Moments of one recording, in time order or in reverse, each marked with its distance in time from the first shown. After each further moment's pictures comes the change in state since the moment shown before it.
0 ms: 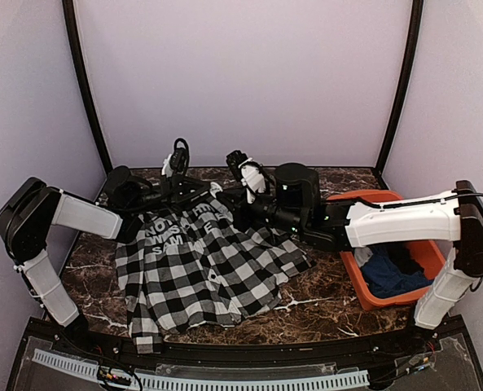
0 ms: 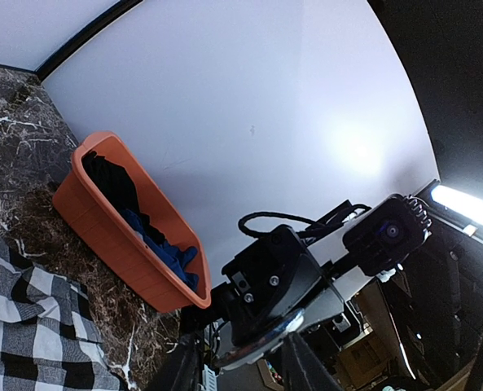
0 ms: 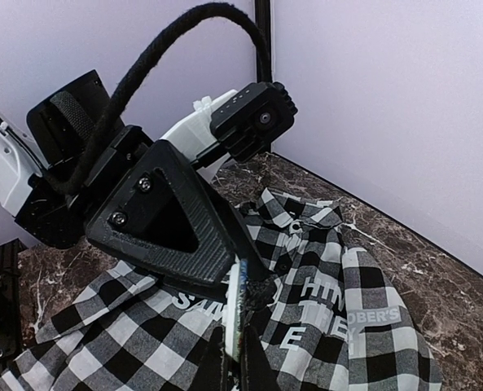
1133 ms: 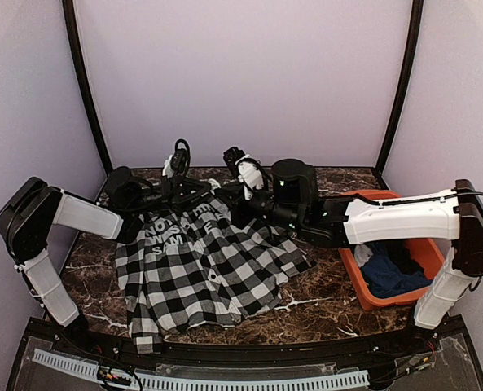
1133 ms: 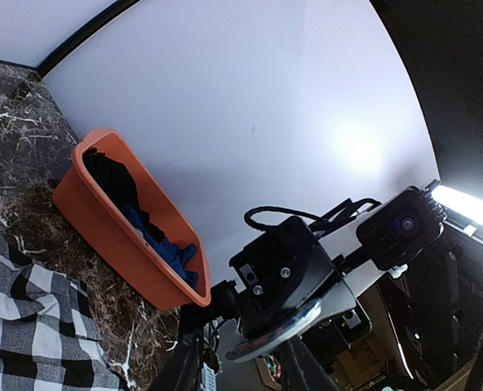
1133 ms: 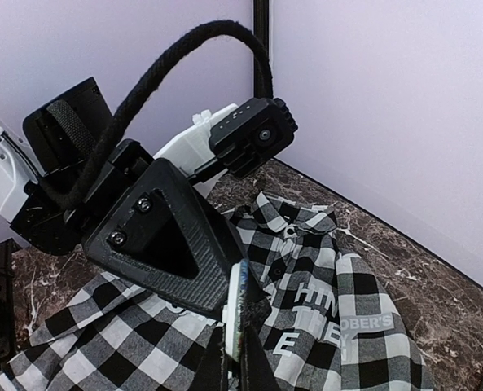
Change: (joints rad) left arm -0.002 0.008 0.000 0.000 0.003 -0.003; right arm 0.002 0.013 0.042 -0.030 0.003 -0.022
